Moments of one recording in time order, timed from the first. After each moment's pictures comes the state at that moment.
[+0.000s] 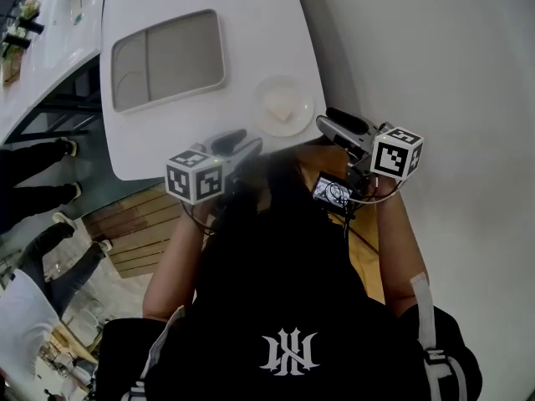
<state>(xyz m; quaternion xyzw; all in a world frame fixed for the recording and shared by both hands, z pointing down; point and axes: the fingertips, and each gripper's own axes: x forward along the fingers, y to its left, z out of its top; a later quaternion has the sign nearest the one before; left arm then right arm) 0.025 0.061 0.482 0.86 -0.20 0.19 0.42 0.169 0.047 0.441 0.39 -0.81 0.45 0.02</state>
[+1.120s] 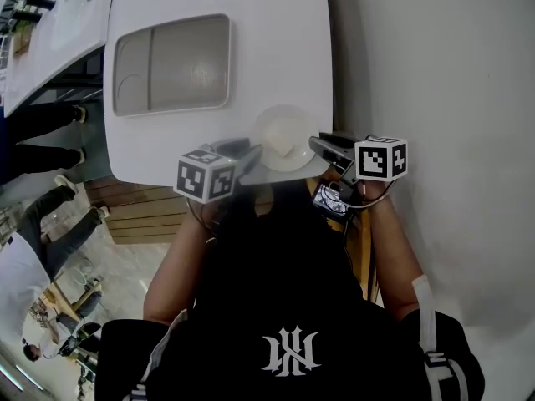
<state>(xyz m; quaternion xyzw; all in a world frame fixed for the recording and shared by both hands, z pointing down) 0.058 0.008 0.532 0.79 -0.27 0.31 0.46 0.182 0.001 0.535 0.29 -0.74 0.59 0.14</state>
